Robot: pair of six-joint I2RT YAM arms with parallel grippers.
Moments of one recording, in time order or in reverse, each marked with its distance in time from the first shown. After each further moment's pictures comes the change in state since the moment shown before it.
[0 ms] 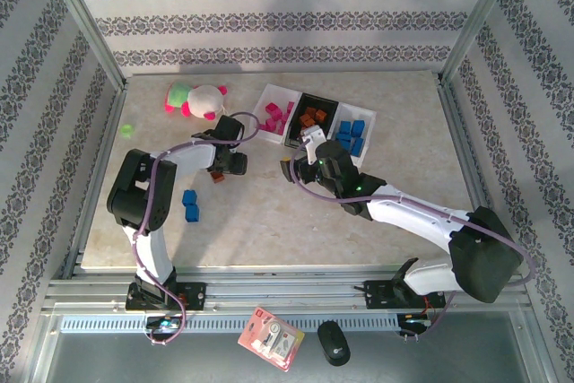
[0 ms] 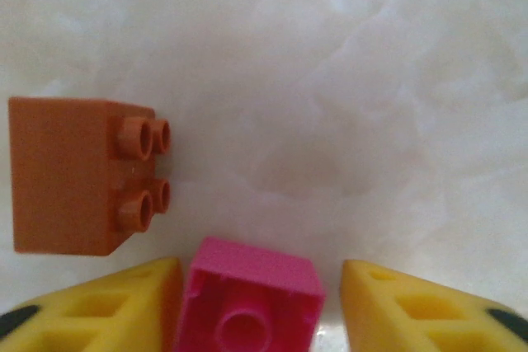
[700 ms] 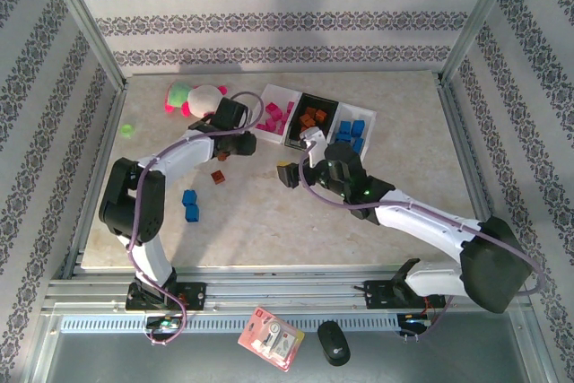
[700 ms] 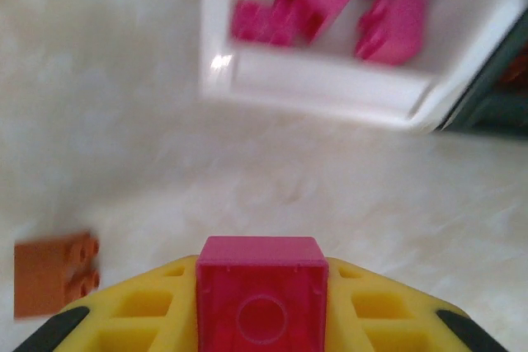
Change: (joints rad) left arm -0.043 -0.083 0.151 0.007 0.093 0.000; right arm -0.013 -0.084 -0.046 0.052 -0.204 0.023
